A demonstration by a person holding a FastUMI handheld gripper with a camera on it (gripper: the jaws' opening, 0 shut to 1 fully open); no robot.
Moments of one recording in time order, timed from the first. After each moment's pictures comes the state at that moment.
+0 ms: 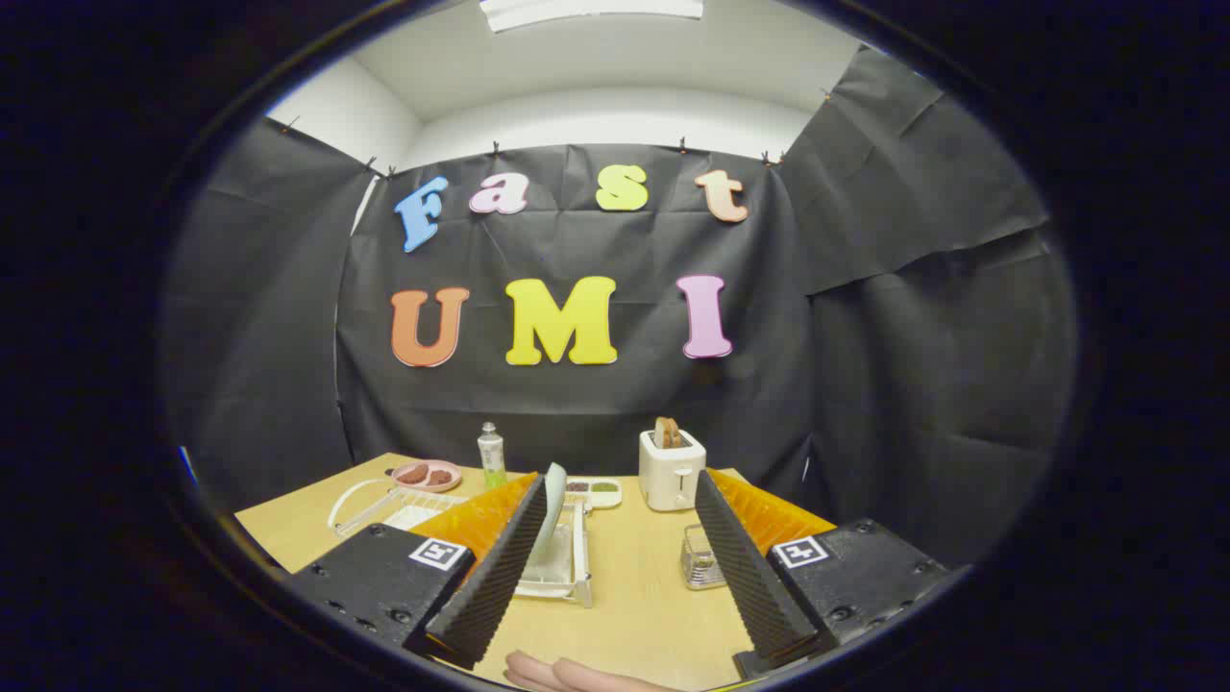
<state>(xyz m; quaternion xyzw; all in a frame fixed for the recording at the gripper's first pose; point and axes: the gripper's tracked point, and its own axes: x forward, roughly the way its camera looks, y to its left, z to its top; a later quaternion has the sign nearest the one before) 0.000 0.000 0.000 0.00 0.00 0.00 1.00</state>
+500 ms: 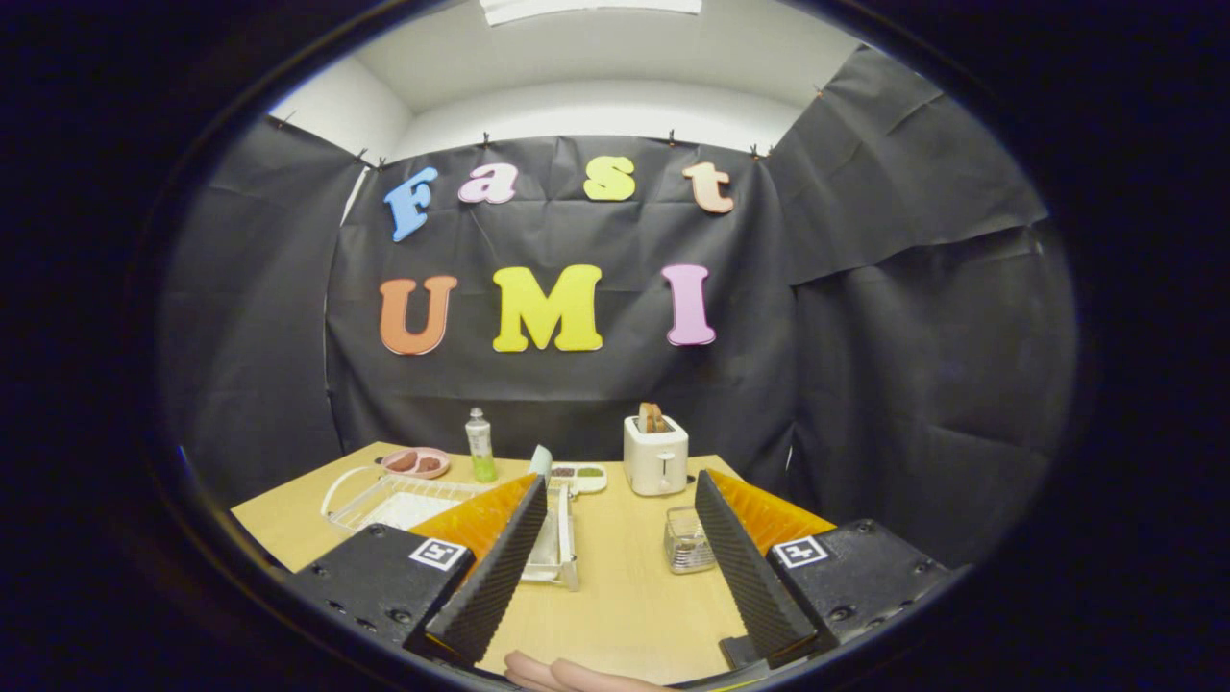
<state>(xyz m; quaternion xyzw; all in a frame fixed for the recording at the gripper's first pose) -0.011 -0.014 -0.010 -0.01 0.02 -0.02 1.00</state>
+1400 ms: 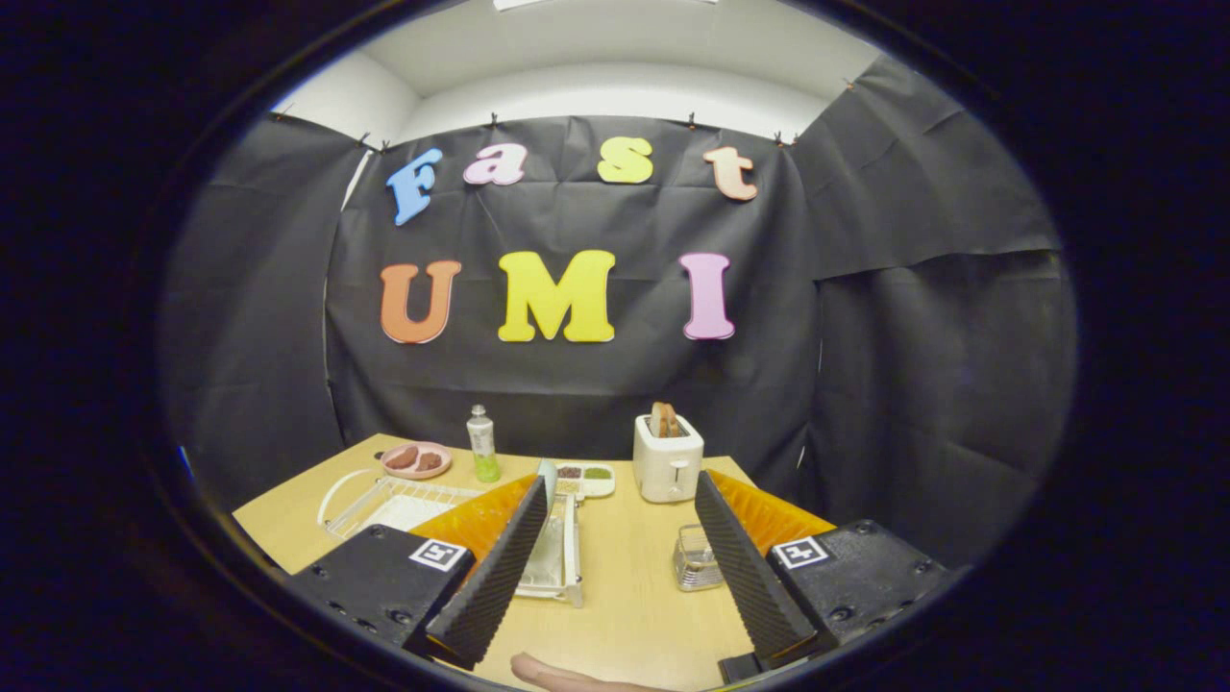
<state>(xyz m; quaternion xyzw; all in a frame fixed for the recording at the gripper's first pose) 0.058 0.015 0.012 -0.03 0.08 0.01 1.00</state>
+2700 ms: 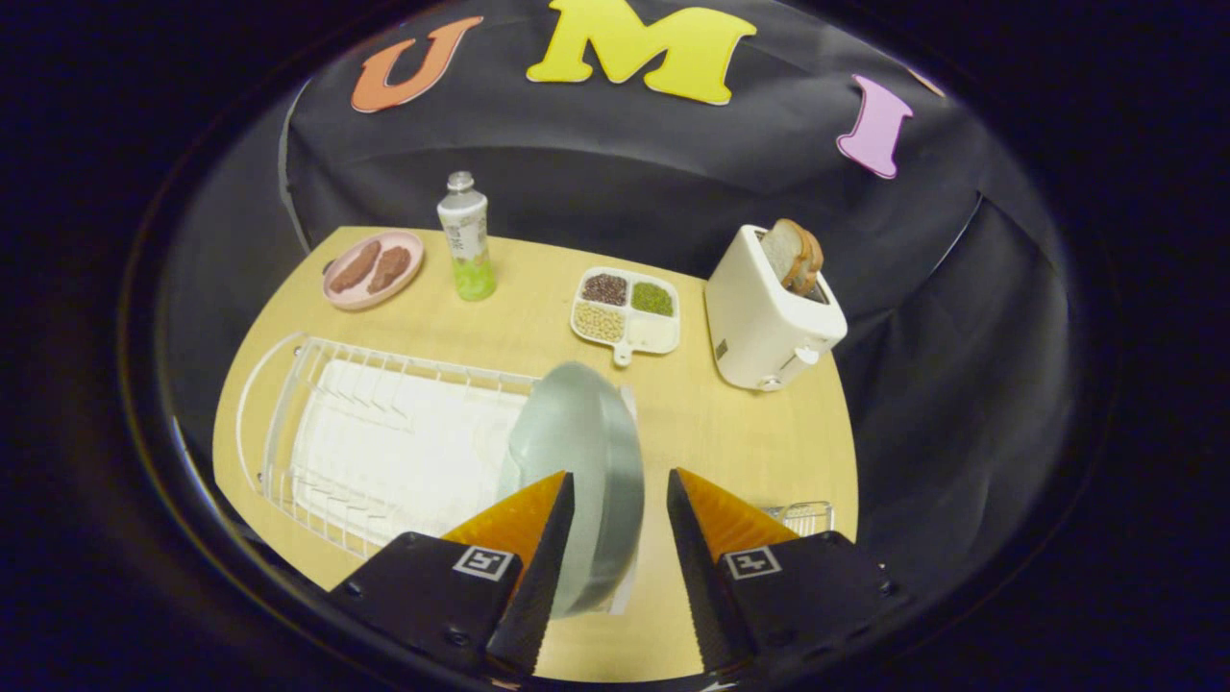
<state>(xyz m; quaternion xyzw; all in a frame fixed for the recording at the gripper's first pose) 0.272 0.086 -0.083 -0.15 0.48 -0.03 0.86</state>
